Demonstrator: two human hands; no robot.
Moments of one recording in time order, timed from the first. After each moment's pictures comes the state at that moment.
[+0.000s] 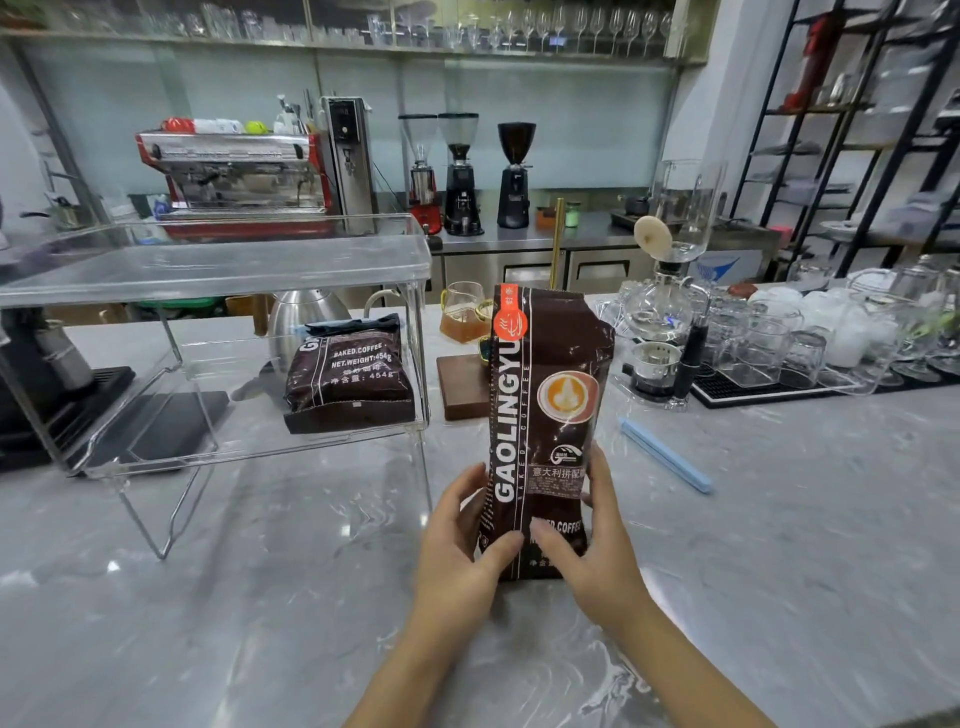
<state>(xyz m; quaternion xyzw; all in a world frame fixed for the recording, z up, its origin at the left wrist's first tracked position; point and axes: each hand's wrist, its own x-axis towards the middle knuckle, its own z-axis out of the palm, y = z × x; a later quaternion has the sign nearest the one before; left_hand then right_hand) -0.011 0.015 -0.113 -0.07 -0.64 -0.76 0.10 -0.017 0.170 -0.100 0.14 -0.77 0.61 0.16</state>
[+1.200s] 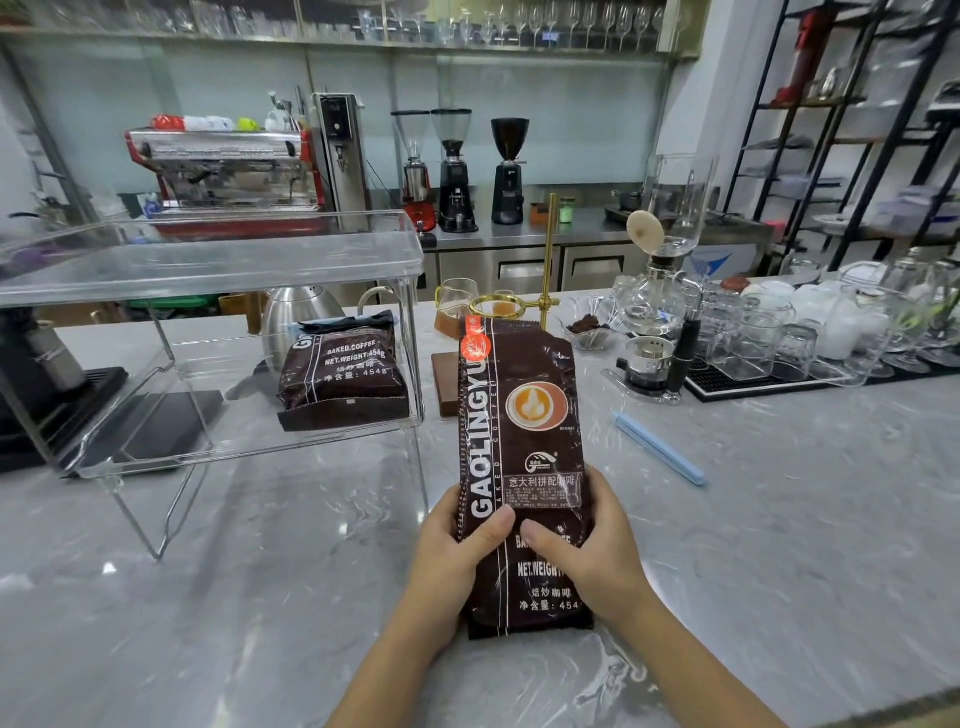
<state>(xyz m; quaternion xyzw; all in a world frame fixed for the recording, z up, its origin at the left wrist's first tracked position) -0.011 0.009 -0.101 -0.01 -0.61 -0.80 -0.01 -0.021 0.174 -0.107 0.09 -0.73 0.67 0.10</state>
